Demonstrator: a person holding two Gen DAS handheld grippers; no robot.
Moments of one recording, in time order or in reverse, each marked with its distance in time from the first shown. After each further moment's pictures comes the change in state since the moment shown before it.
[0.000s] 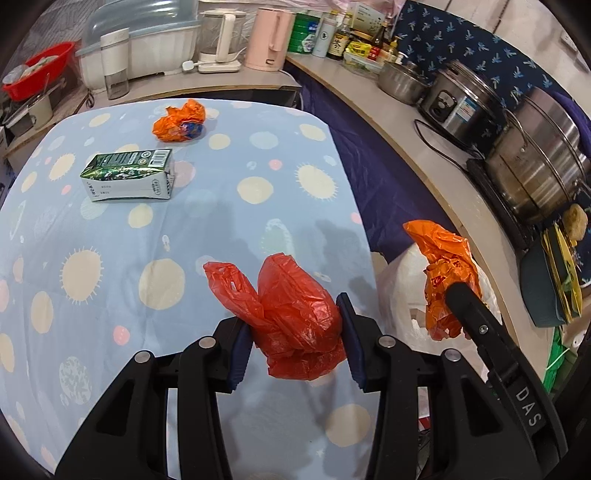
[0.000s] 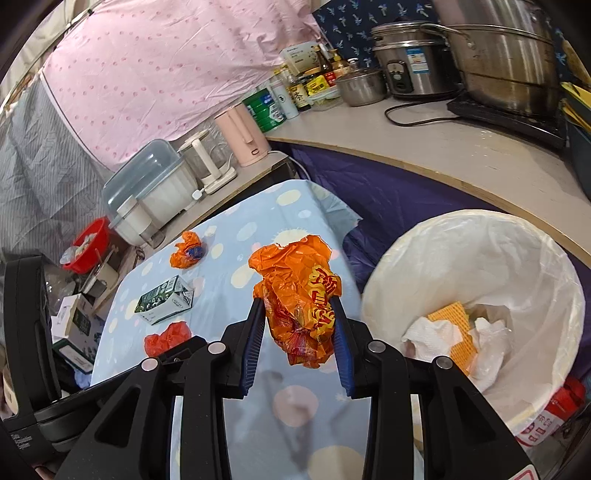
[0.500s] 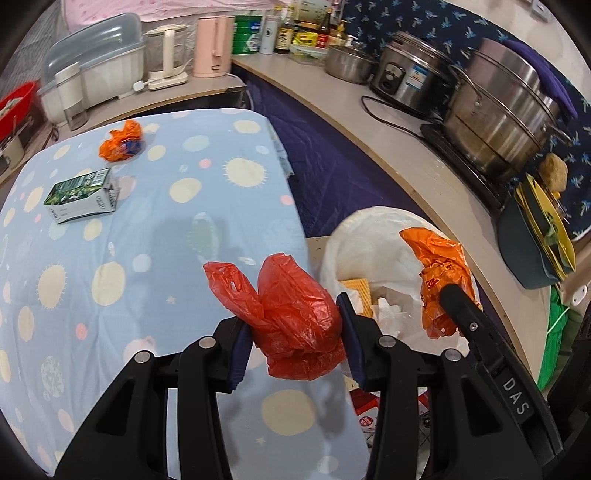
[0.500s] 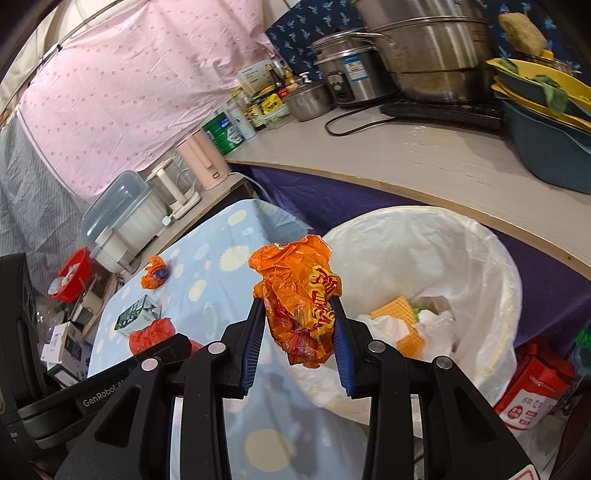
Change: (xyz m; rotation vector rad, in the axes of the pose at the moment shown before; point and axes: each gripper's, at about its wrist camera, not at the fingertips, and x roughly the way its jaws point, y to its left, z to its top) left arm 0.000 -0.079 -0.024 0.147 0.007 -0.037; right arm -0.041 -0.079 -0.004 0.110 -0.052 -0.076
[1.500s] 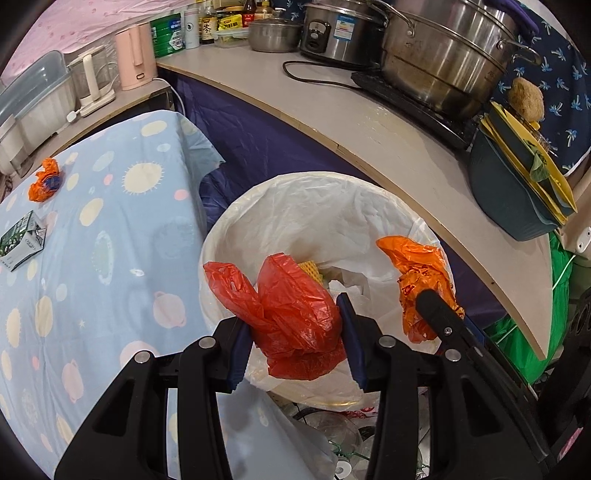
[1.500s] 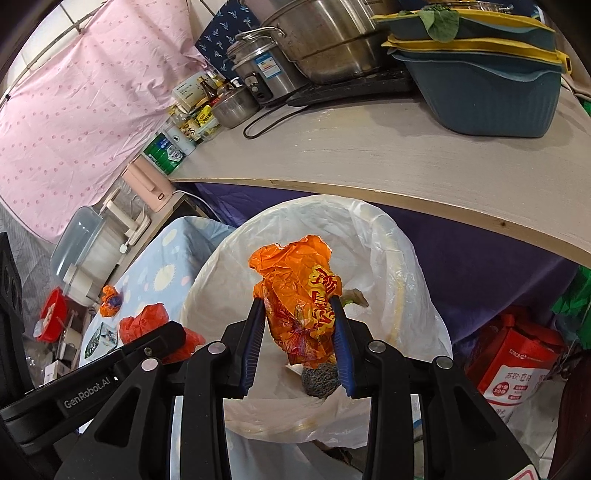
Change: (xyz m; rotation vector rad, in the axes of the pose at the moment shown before) left arm 0.056 -0.102 -0.006 0.194 0.072 -0.034; right arm 0.004 -0.100 0.000 0.158 0.015 -0.086
